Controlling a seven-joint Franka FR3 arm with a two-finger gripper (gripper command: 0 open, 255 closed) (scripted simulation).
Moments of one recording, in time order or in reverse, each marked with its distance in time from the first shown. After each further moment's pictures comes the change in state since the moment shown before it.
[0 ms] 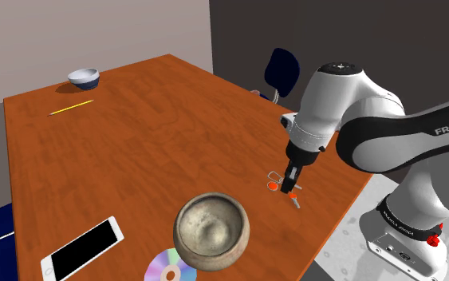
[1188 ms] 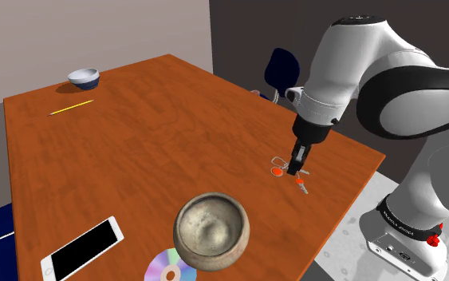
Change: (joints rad) arm -0.008 -0.145 -0.051 0.122 -0.051 -0.271 0.022
